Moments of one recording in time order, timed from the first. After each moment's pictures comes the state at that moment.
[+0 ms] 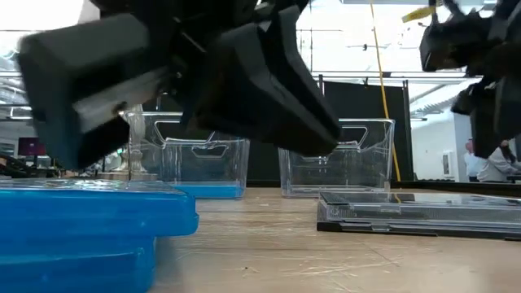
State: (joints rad) left arm -0.56 2.10 1.33 0.04 -0.43 0.52; right arm 0.52 1.28 0.70 -0.56 0.10 0.92
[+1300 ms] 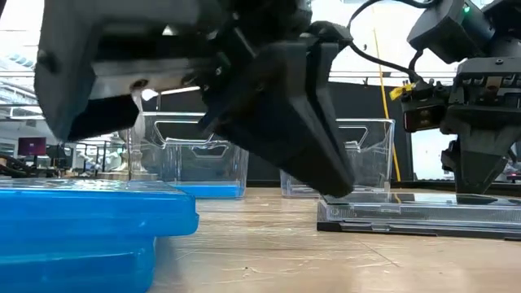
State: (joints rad) left arm -0.51 2.22 1.62 -0.36 -0.26 0.33; right arm 0.26 1.31 0.44 -0.14 -0.18 0.90
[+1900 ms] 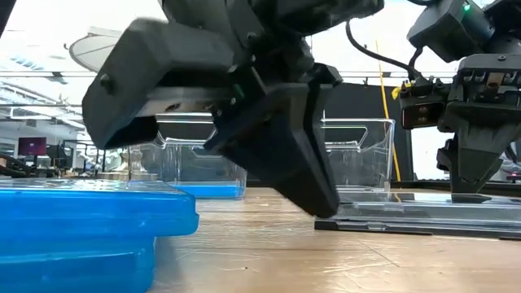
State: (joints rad) left arm -0.46 2.23 1.62 -0.42 -0.18 0.24; right arm 0.26 1.31 0.44 -0.10 -0.18 0.86
